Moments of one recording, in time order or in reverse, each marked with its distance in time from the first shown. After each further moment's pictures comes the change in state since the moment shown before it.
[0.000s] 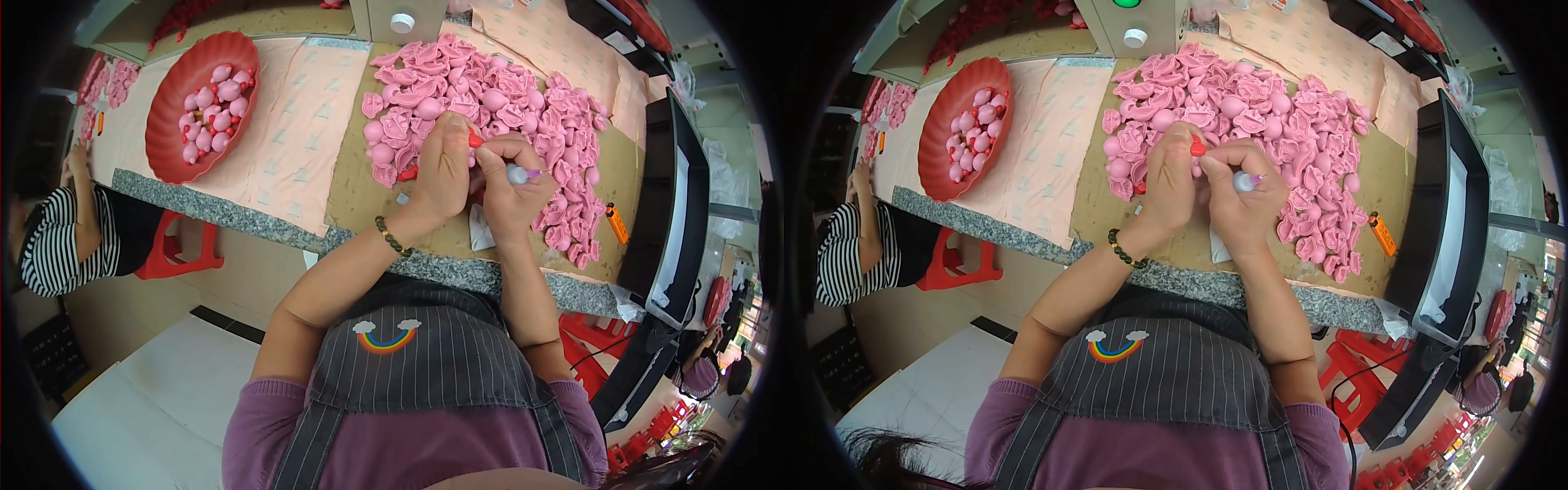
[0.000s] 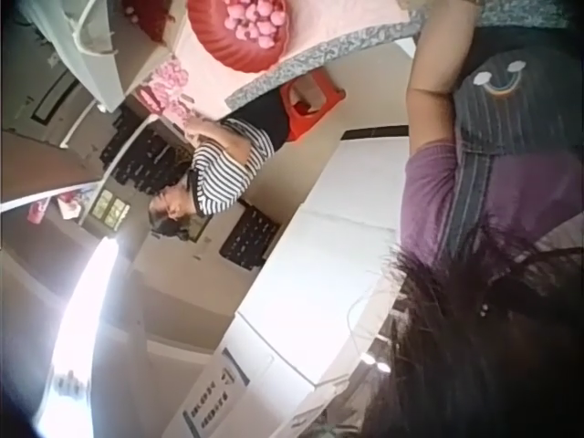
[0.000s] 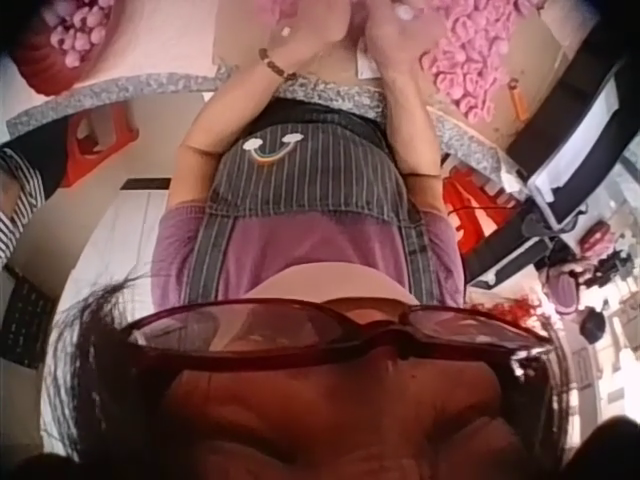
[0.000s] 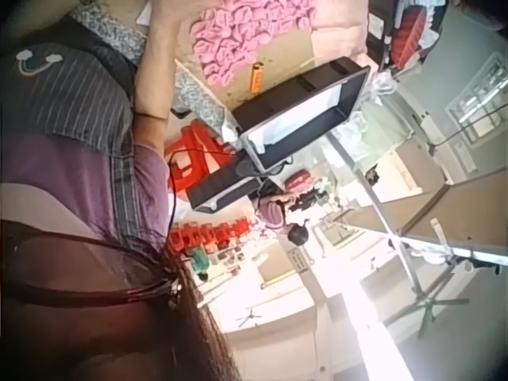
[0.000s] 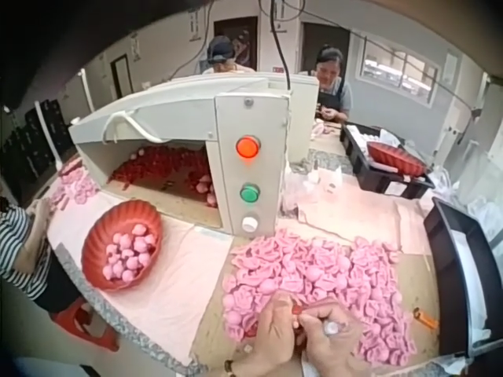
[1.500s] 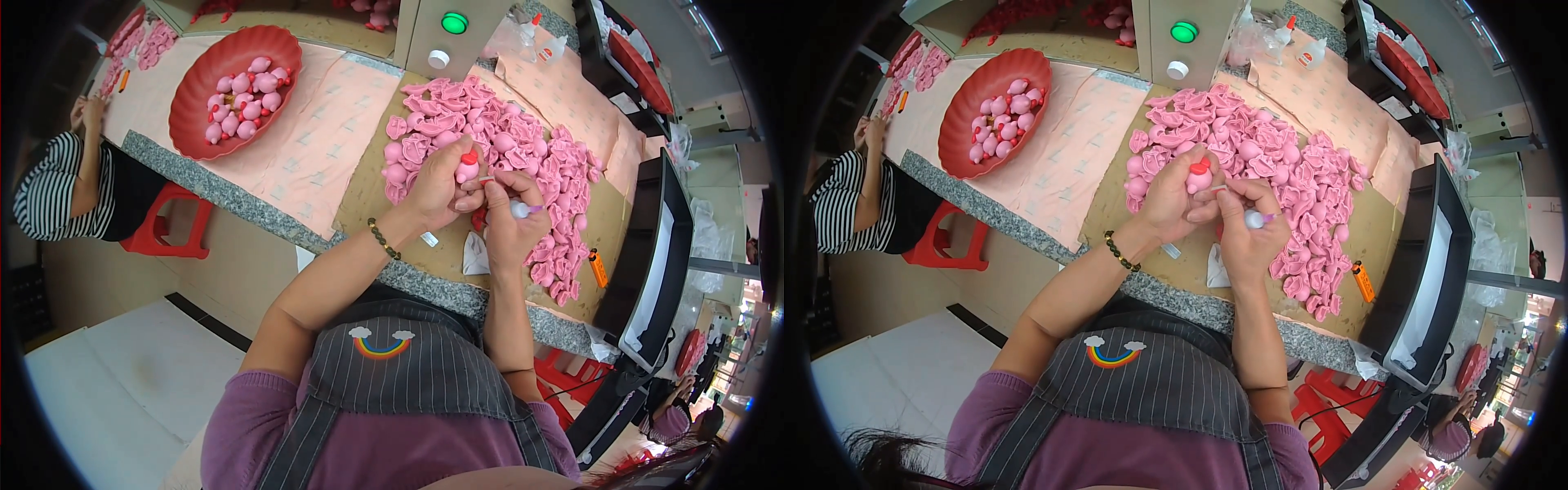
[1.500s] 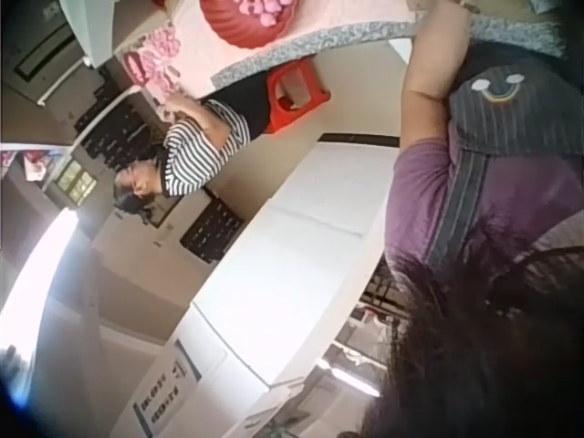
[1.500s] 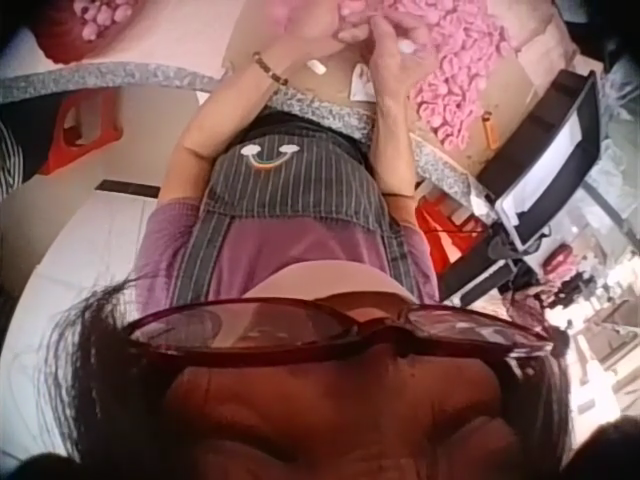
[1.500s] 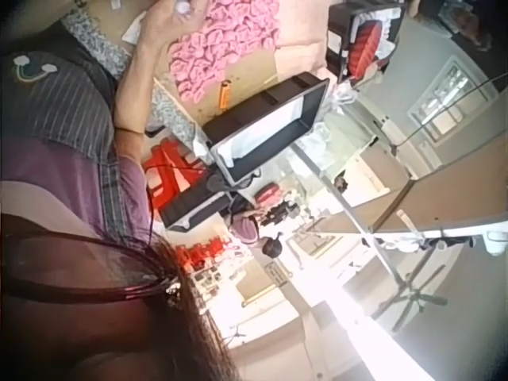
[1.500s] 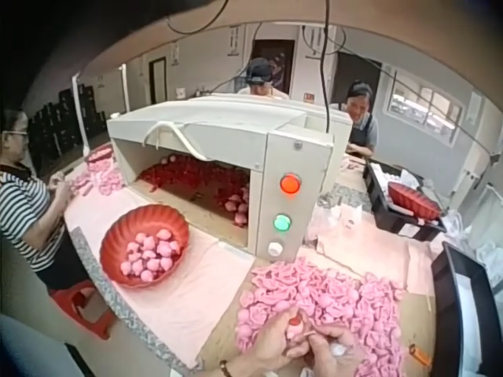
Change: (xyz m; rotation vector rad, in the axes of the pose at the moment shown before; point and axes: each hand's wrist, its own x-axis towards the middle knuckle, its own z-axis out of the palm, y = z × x) left_hand 0.013 0.010 -0.017 -0.910 -0.274 -0.367; right_hand -0.001 -0.004 0.000 0.032 0.020 -0.001
